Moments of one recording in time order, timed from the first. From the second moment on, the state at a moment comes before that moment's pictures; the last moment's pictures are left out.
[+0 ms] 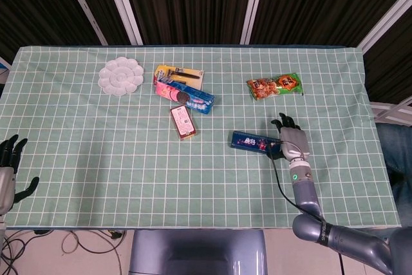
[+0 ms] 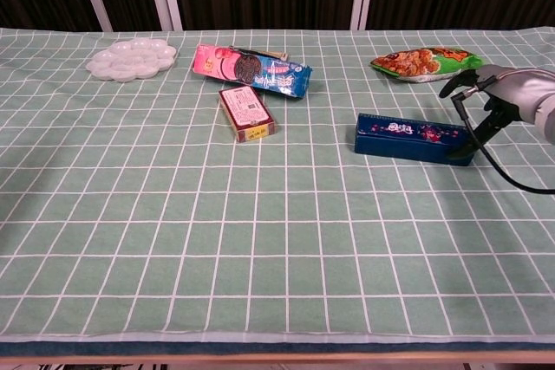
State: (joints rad) left arm -0.09 -1.14 -0.08 -1.68 1.39 1.49 0.18; right arm 0.67 -1.61 0.26 -1.37 -0.76 1.08 -0.40
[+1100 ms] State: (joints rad) left arm -0.09 -1.15 -0.09 -1.67 1.39 1.50 0.17; right arm 0.67 -1.60 0.28 -1.34 -0.74 1.05 -0.43
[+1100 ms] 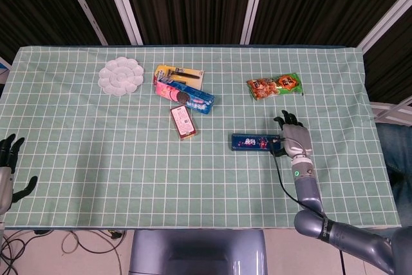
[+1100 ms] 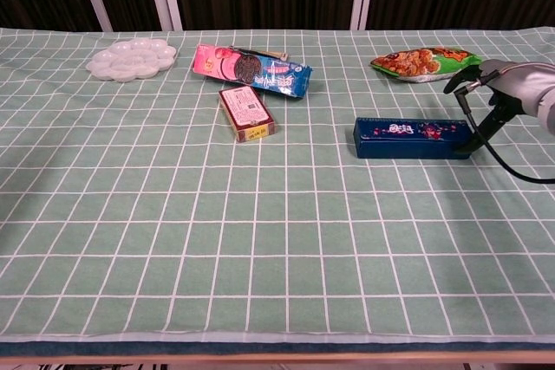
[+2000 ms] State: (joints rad) left arm -0.09 -1.14 -0.09 -1.68 1.38 1.49 0.17; right arm 0.74 -1.47 0.28 -1.61 -0.61 1.07 -0.66
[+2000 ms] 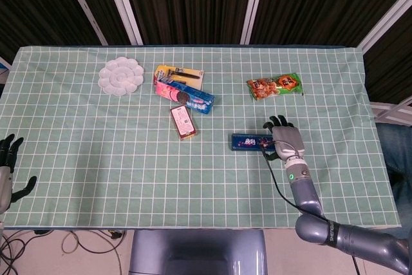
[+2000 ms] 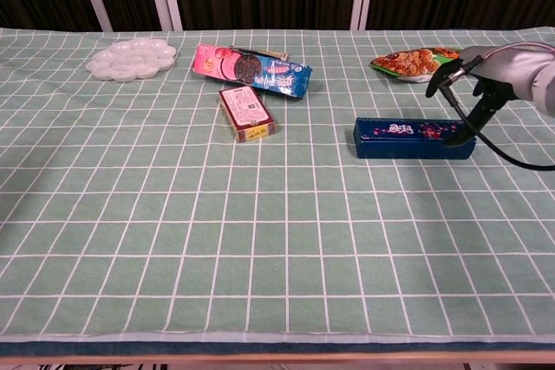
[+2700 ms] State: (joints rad) left arm -0.10 -1.13 -0.09 -1.69 1.36 1.46 0.16; right arm 0.92 -1.57 0.31 -1.62 -0.35 1.18 -0.82
